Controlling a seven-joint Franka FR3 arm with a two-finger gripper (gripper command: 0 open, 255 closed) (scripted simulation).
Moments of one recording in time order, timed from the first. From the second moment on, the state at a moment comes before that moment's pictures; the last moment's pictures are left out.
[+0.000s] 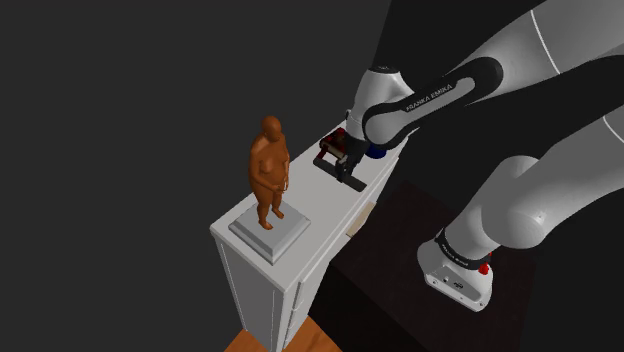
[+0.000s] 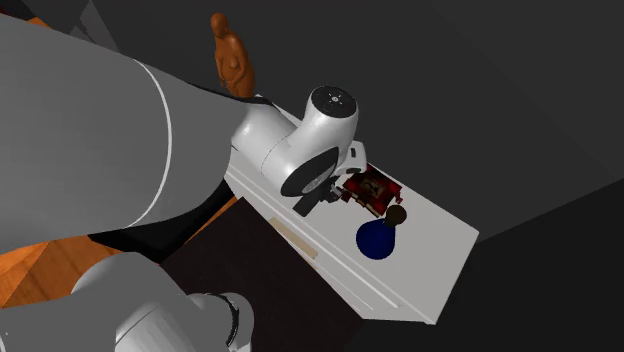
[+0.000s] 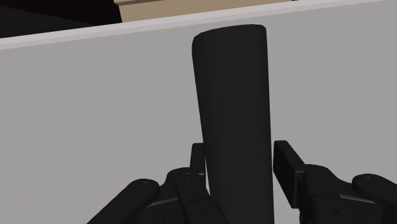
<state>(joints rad) 0.09 -0.25 0.01 -2.76 0.14 2.51 -0.03</state>
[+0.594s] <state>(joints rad) 0.09 -0.25 0.01 -2.75 0.14 2.50 -0.03</state>
